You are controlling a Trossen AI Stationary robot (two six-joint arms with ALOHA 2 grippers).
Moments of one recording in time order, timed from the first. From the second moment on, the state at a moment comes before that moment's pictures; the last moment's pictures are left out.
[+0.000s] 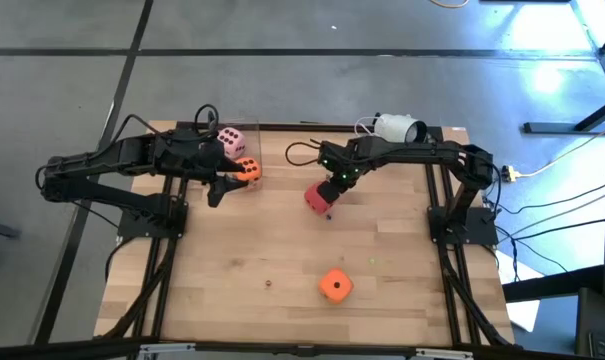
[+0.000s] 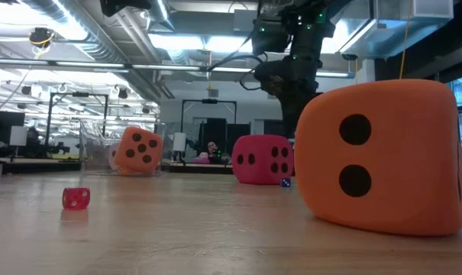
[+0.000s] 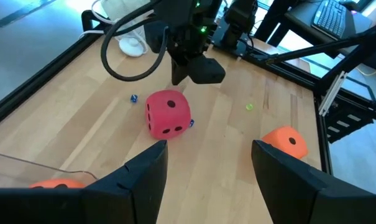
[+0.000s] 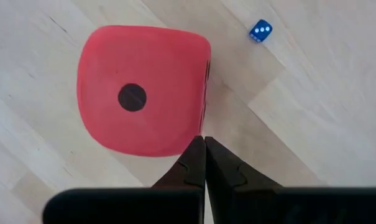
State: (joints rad) left arm 0.16 0.86 1.16 -0.77 -0.03 -0.35; right arm -0.23 1.80 1.39 -0.94 -0.06 0.57
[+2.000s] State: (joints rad) left arm -0.05 1.43 1.16 -0.42 -0.04 0.30; right arm -0.11 1.27 1.39 -1.10 0.06 0.73
